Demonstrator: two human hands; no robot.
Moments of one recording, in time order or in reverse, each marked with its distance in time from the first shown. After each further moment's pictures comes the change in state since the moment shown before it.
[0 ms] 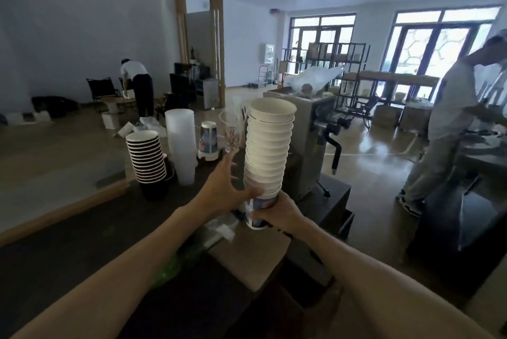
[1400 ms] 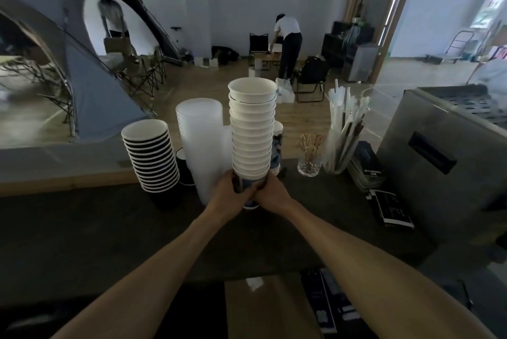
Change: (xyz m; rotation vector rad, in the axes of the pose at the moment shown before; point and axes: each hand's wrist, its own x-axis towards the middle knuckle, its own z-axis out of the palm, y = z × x) left_hand 0.228 -0.203 0.043 0.053 0.538 -0.680; right_hand 0.380 -0.002 0.105 0.052 -0.692 -0.228
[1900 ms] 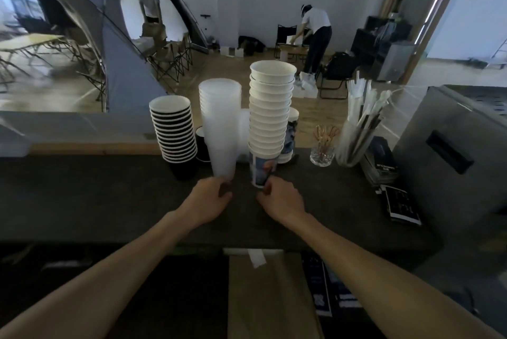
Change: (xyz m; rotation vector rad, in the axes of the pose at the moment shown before) left_hand -0.074 -0.019 -0.044 0.460 -0.044 -0.014; right_hand -0.073 -0.009 0.011 -0.534 -0.008 -0.002
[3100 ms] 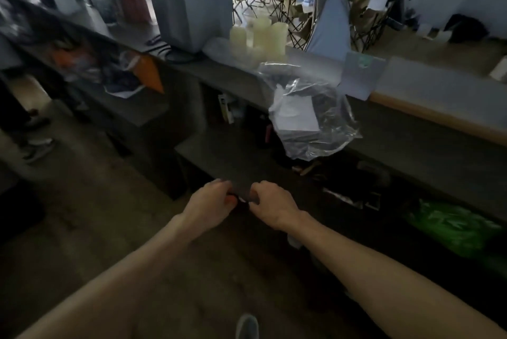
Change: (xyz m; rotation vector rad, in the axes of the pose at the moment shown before) left_hand -0.501 -0.552 -0.260 0.086 0.167 -0.598; right_hand -0.248 -0.579 0.491 -0.268 -0.514 -0.787
